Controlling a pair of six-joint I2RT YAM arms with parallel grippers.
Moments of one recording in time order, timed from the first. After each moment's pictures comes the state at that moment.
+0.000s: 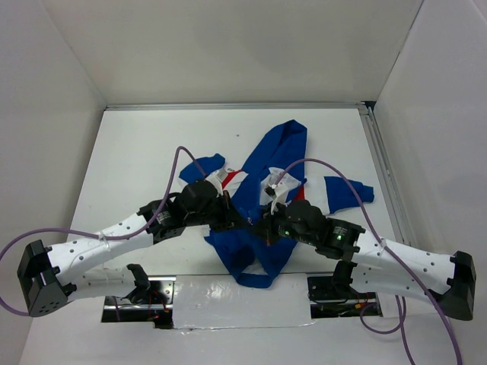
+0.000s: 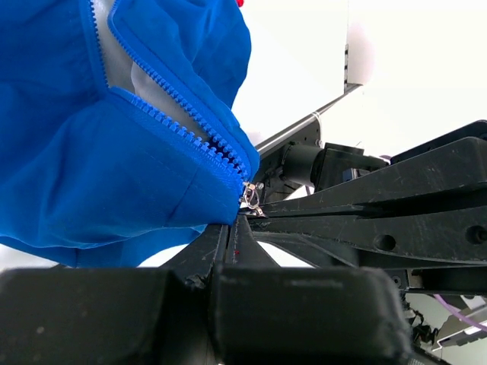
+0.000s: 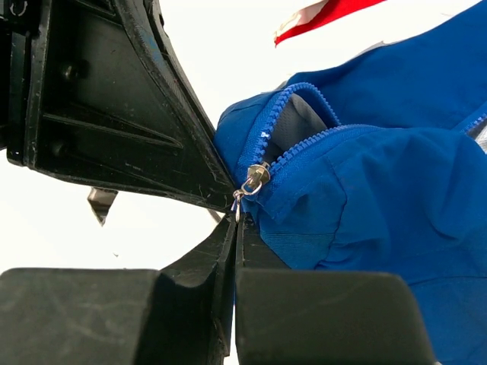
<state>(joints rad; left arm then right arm) -0.94 1.11 0.87 -0.36 0.13 -1.09 1.08 0.84 0.65 -0.23 0.05 0.53</state>
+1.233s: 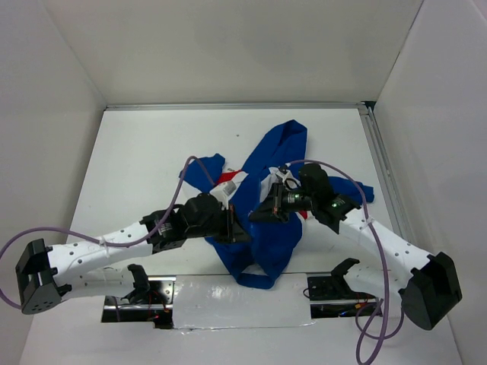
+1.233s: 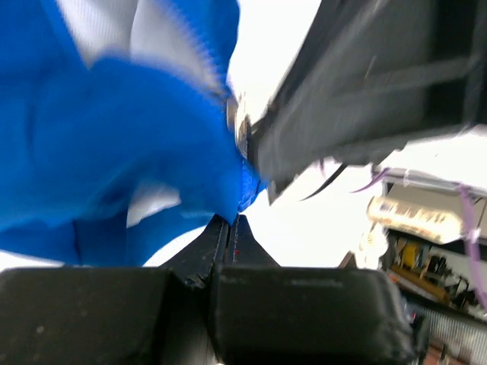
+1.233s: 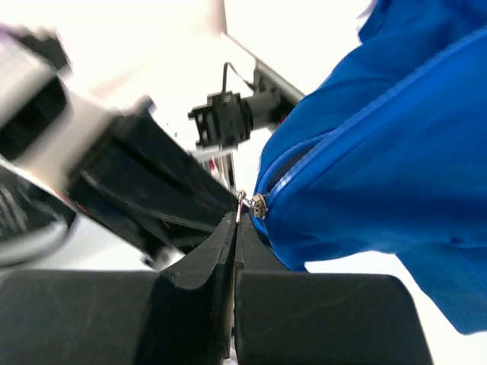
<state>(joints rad) -1.04 1.08 0.80 -0.28 0.11 -1.00 0.57 1.03 0.70 -0.19 -0.75 1.15</state>
